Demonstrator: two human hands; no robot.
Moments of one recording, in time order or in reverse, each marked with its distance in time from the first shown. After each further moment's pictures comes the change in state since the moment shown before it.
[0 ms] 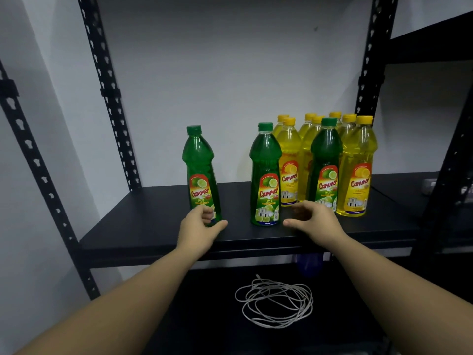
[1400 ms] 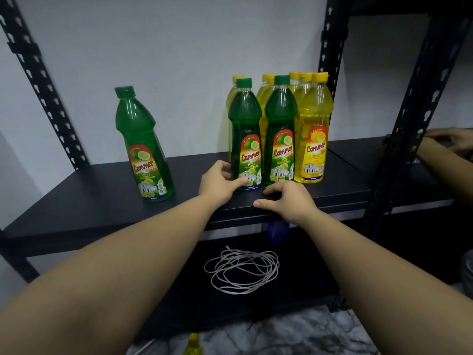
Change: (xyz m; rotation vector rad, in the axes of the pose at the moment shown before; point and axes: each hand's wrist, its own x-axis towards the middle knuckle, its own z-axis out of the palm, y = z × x) left_hand 0.037 0.080 0.142 -0.026 -0.159 0.055; right_hand -0.011 0.046 -0.022 -0.159 -0.025 -0.050
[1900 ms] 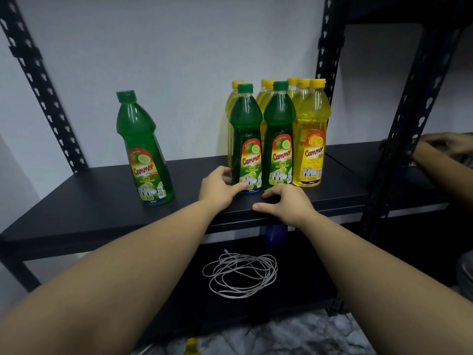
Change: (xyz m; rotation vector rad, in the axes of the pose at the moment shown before) left_hand -0.009 0.007 -0.003 0.040 -0.007 0.004; right_hand 0.000 -0.001 -0.001 -0.004 -0.023 0.021
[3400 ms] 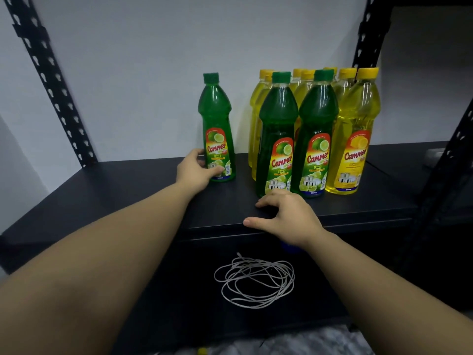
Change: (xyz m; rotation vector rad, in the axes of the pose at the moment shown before) left_hand 0.085 -0.079 -0.069 -0.134 0.121 -0.086; right_hand 0.012 -0.046 0.044 -0.091 -0.045 -0.174
